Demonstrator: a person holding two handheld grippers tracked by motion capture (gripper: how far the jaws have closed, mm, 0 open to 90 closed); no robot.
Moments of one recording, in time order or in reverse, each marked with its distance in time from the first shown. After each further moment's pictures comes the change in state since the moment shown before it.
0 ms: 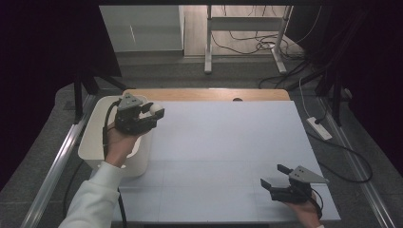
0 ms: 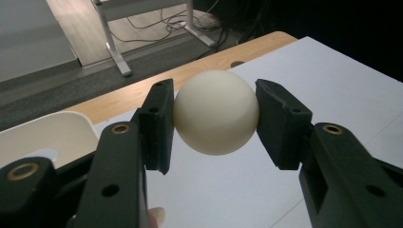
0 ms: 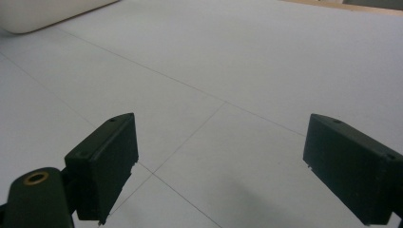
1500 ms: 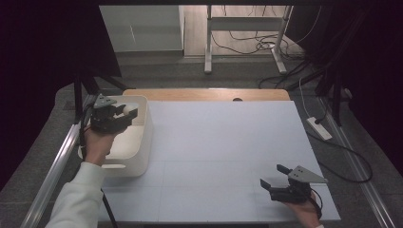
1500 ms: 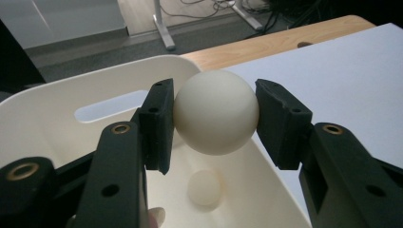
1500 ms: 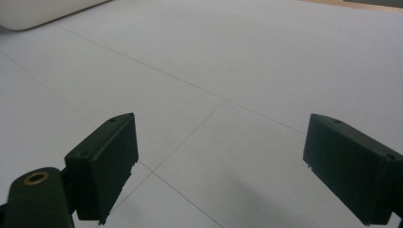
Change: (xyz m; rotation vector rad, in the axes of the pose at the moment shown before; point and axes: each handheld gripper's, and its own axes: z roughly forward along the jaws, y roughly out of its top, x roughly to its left) left arm 0.062 -0.028 -0.010 0.083 0.156 -0.115; right arm 0.000 0.000 0.001 0.010 -0.003 -0.005
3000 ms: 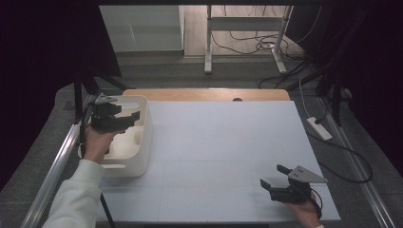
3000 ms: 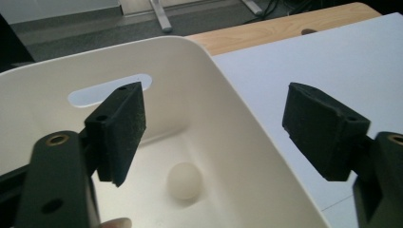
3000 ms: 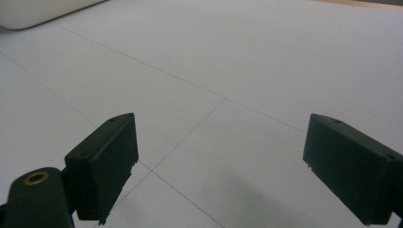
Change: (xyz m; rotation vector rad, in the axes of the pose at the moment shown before) left arm 0.006 0.002 0.006 0.048 -0.034 -0.029; right arm 0.000 -0.001 0.000 0.002 0.001 0.003
